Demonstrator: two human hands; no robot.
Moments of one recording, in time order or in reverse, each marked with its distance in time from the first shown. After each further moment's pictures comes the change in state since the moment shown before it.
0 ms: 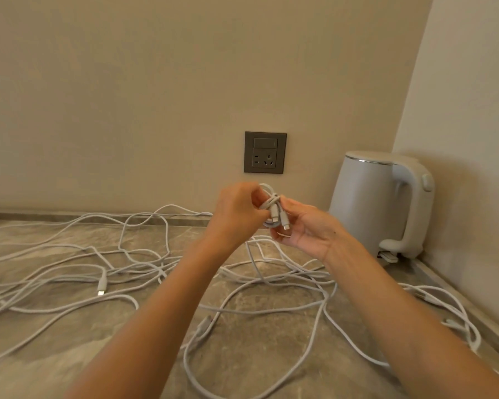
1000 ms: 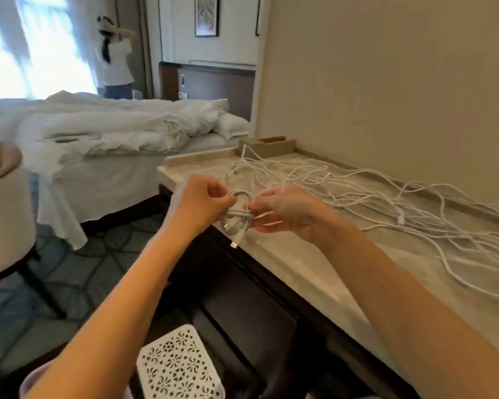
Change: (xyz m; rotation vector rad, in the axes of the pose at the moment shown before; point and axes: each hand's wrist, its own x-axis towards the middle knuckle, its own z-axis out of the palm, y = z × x) left_hand -0.332 -0.102 -0.323 0.281 0.558 -0.727; right_hand -0.149 0.173 0.362 -0.719 -0.860 0.111
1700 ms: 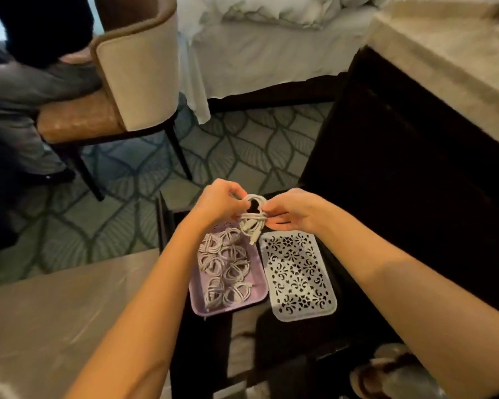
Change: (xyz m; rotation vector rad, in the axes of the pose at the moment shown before) left_hand -0.119 -0.297 -0.096 -0.004 -0.110 -0.739; right_hand 0.107 0.138 0.301 -0.041 -0.488 0.506
